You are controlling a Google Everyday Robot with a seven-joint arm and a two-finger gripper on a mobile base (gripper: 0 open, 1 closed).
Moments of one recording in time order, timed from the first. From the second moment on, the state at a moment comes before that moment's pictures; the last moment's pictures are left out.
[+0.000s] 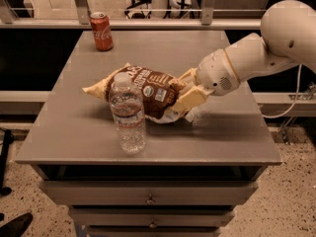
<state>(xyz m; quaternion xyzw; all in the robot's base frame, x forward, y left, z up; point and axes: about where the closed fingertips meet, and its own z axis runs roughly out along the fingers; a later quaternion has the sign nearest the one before) 0.518 -0.053 0.880 -0.60 0.66 0.31 0.32</state>
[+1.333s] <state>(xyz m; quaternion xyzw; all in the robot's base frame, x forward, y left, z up) 0.512 -0.061 0.870 -0.60 0.67 0.31 0.30</state>
